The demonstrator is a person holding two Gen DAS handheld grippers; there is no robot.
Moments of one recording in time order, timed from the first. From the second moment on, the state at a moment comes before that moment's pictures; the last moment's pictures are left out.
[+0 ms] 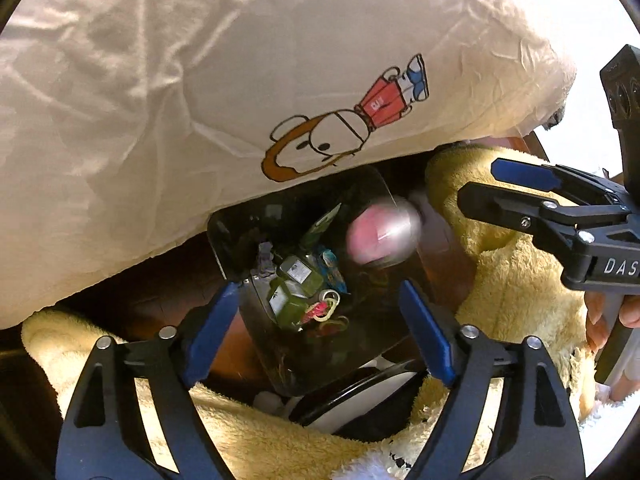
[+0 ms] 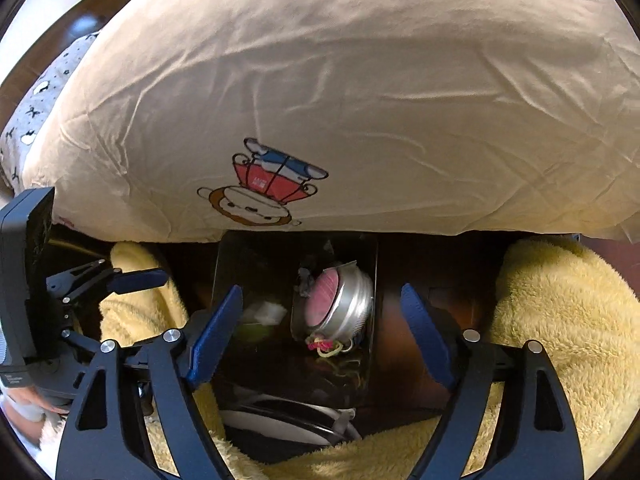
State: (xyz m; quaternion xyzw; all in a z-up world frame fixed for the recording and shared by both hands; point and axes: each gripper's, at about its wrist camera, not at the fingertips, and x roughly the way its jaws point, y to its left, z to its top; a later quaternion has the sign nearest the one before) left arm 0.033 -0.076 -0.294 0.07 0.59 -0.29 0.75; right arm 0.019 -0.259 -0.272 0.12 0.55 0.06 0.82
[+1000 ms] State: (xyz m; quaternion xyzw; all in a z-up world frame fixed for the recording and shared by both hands) left arm 0.094 -0.025 -0.150 0.05 0.44 -0.24 0.86; right arm 0.062 -0.289 -0.136 0.07 0.39 0.03 0.92
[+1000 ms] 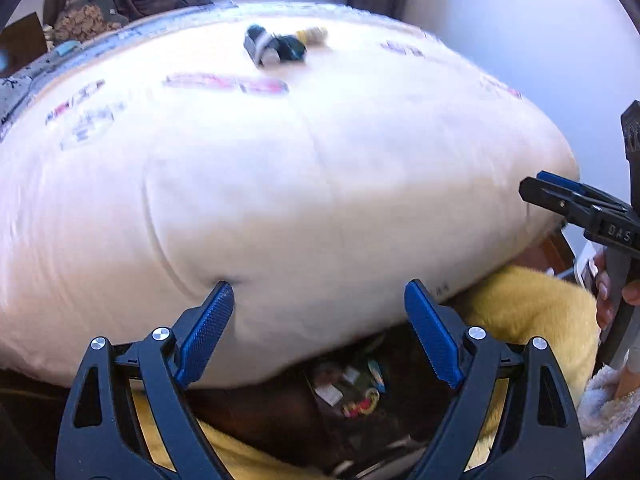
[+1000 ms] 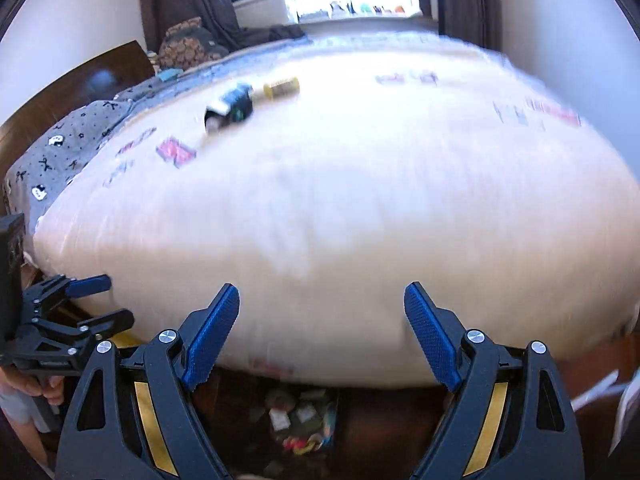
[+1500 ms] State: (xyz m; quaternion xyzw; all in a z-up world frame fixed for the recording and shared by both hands) left arm 0.246 -0.044 -0.102 0.04 0.38 -0.19 0.90; right arm 0.184 -0.265 -0.110 0.04 0.38 0.05 0.92
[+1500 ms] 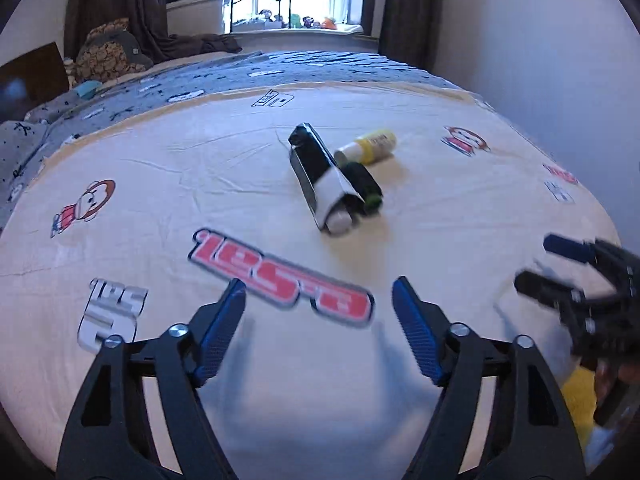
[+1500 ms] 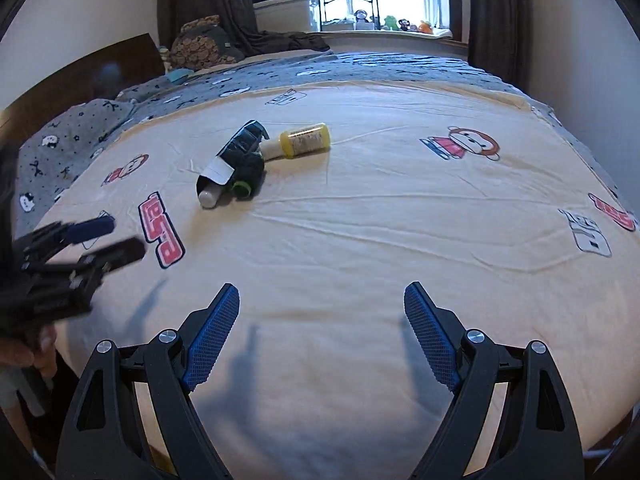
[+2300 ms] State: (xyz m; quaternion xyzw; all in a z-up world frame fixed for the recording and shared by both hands) left arm 0.321 -0.082 -0.102 0.07 0.39 -0.17 0.90; right arm 0.232 -0.260 -0.119 0.03 0.39 0.07 0.92
